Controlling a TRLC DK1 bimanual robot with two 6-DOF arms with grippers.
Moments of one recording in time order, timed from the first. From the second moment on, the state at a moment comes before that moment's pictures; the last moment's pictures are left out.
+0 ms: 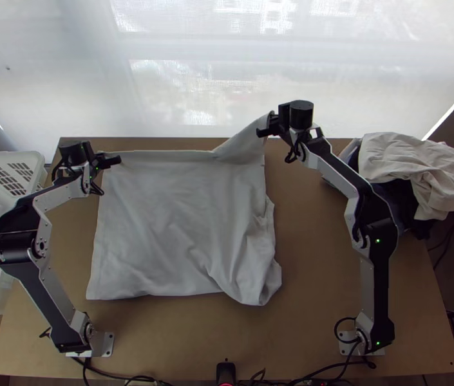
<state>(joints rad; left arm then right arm) 0.15 2.00 1.27 0.27 0.01 -0.10 0.34 2.26 1.91 0.01 0.02 -0.01</state>
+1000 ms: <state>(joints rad) 0.18 1.60 0.89 0.29 0.02 -0.10 0.40 1.73 1.26 0.11 0.01 0.00</state>
